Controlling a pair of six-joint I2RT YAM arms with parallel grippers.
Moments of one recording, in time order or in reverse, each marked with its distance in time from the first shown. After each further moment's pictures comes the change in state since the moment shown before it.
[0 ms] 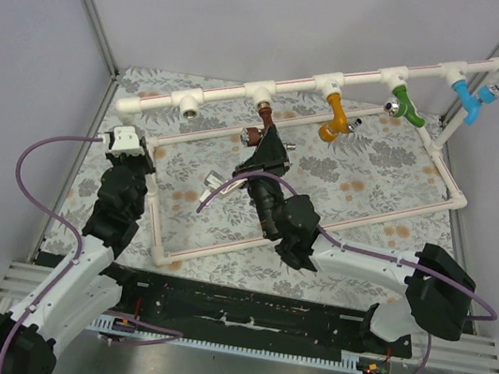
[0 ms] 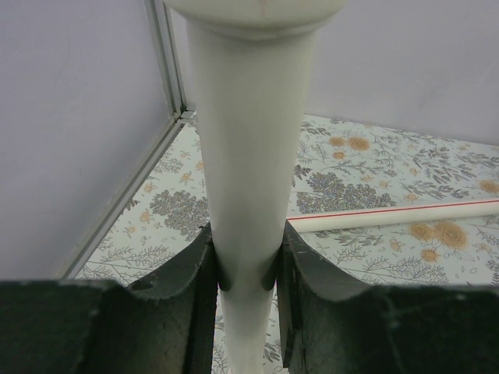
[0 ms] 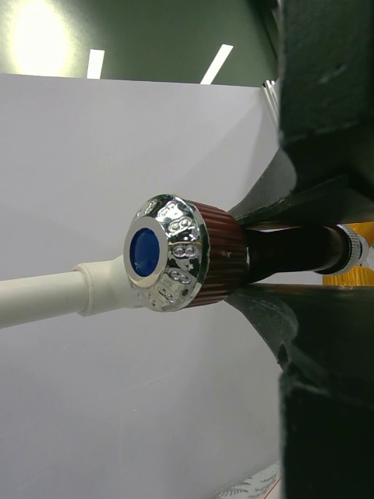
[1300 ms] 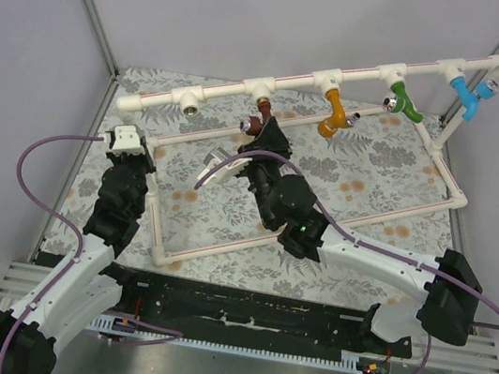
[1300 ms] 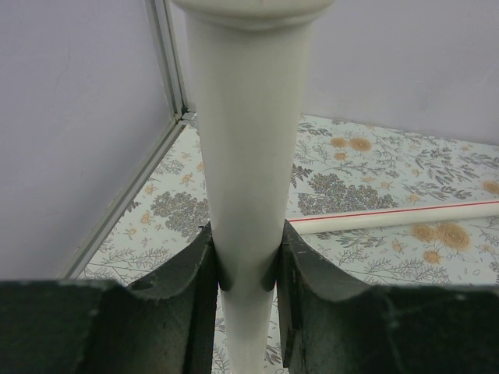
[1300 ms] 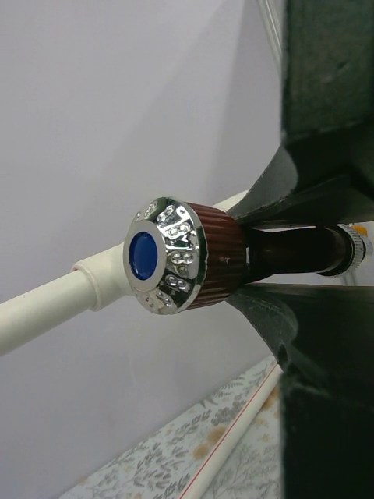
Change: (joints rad) left arm -0.002 0.012 0.000 0.013 -0.002 0.007; right arm -0.016 -0.029 0.175 -0.377 0.062 0.358
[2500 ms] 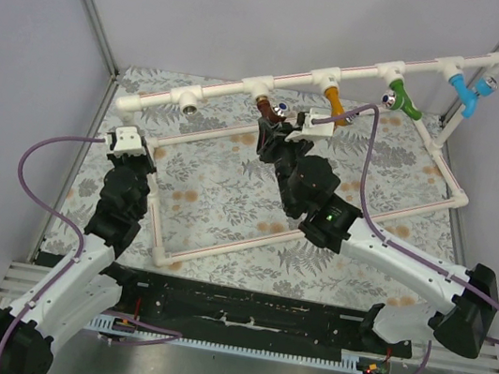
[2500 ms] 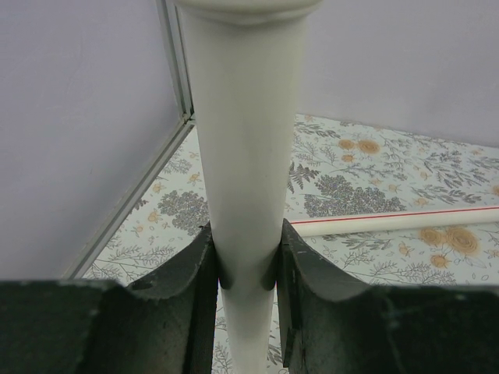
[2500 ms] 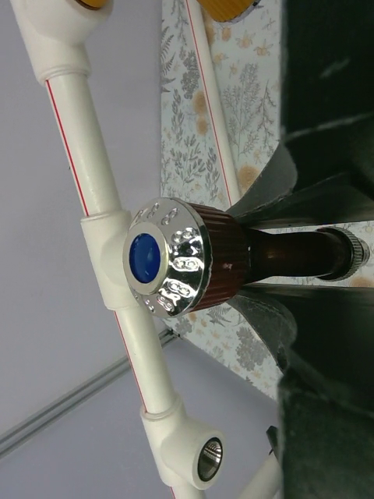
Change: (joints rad) left arm -0.034 0.001 -0.005 0.015 -0.060 0.016; right arm -0.095 -0.093 0.088 -0.287 0.018 1.635
